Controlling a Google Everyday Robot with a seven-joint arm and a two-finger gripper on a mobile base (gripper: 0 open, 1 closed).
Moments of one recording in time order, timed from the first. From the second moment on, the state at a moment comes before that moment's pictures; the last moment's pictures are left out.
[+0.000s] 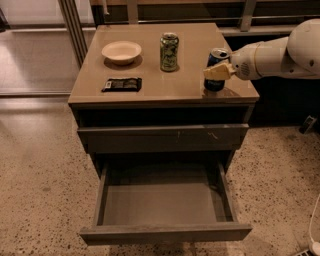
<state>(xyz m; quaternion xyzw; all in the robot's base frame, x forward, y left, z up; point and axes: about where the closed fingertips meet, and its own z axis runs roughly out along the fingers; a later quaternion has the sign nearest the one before) 0.710 -0.182 0.890 -0.36 0.79 0.14 0.48</state>
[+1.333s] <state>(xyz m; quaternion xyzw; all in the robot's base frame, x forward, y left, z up) 0.721 -0.194 0.865 -0.34 0.79 0.16 0.48</state>
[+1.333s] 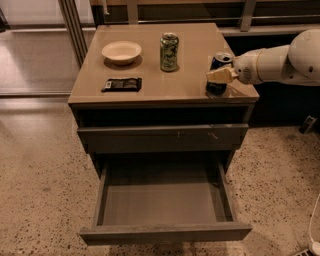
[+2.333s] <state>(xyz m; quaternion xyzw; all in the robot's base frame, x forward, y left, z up) 0.721 -0.194 0.865 -0.34 0.79 0.16 0.48</state>
